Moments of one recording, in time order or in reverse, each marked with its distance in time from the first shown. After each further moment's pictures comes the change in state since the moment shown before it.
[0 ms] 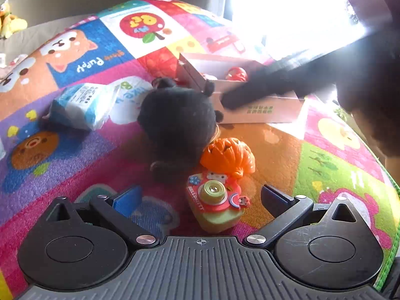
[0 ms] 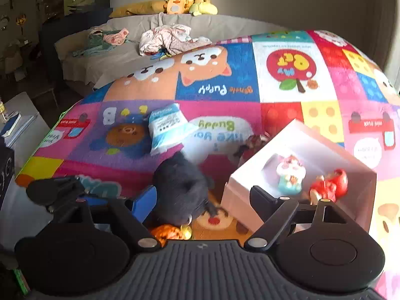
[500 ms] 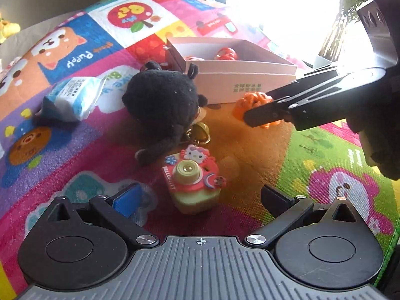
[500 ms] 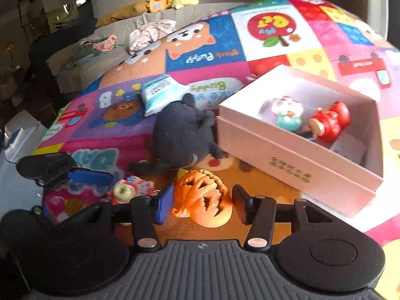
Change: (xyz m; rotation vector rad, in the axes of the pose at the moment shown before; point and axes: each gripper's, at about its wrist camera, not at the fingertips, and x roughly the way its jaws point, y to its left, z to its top) left arm 0.005 -0.025 -0.005 0.052 0.076 0.019; right arm -0.005 -0.022 -0.066 0.089 -0.032 -0.116
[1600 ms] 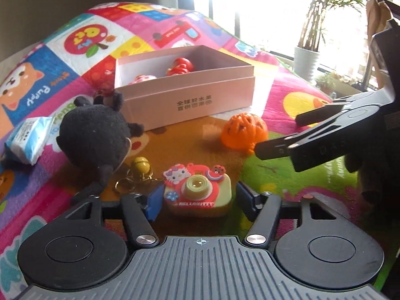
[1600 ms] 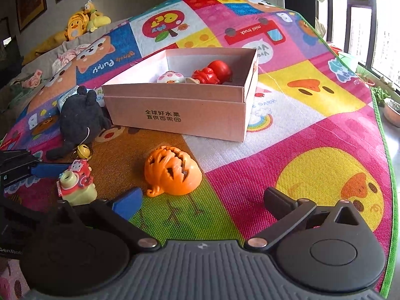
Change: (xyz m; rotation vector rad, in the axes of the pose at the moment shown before) left arm 0.032 -0.059 0.007 0.138 -0.032 -0.057; right arm -0.023 -0.057 -0.070 0.297 -0.031 -0.194
